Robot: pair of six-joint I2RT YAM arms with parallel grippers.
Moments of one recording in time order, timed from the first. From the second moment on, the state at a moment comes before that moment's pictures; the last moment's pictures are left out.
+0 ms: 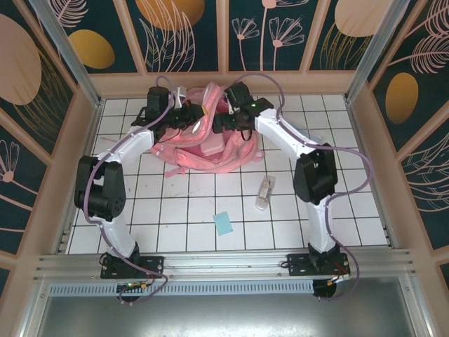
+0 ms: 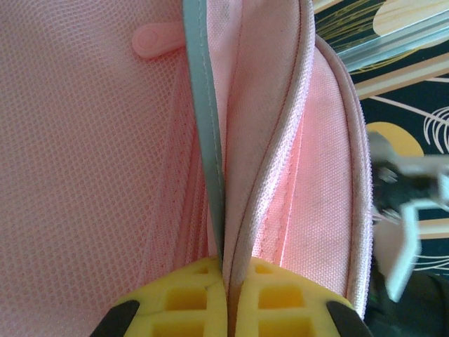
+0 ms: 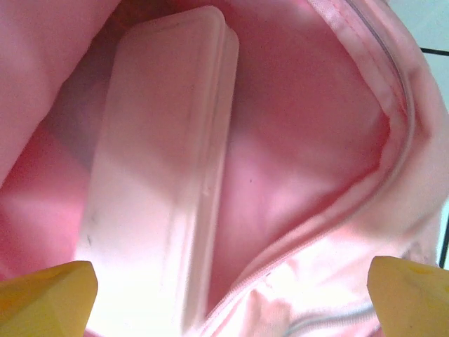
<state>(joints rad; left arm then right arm) -0.27 1.82 1.38 -0.02 0.67 -0.83 0.59 2.07 1.92 -0.78 0.01 0.29</state>
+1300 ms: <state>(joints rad) -0.32 1.73 1.25 0.11 0.61 -0.95 0.64 1.95 1.22 0.07 -0.31 1.08</state>
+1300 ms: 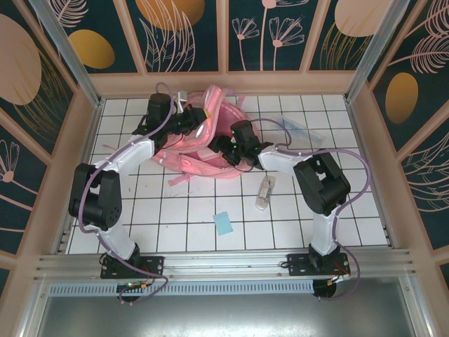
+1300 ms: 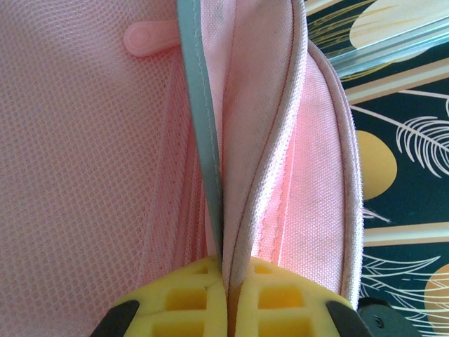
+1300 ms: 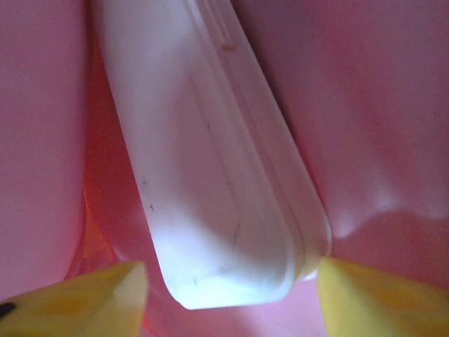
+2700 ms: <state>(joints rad) -0.33 1.69 1.26 0.03 0.55 -0.90 -0.02 2.00 1.52 -0.48 0.09 0.43</state>
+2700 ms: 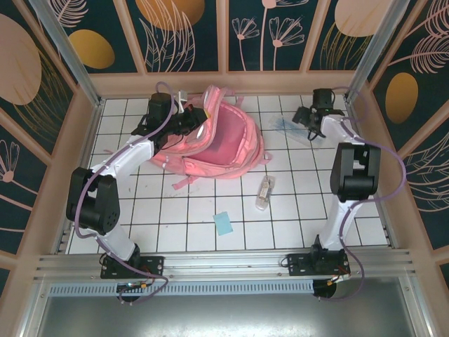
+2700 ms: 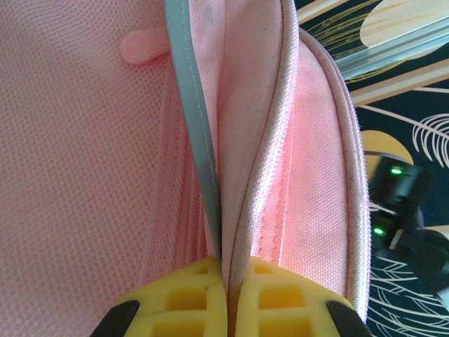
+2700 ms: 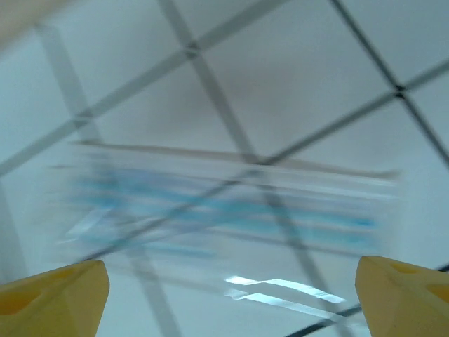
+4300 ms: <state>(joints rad) -0.33 1.67 1.25 0.02 0.54 -0.88 -0.05 2.15 1.65 -0.53 0.08 0.57</state>
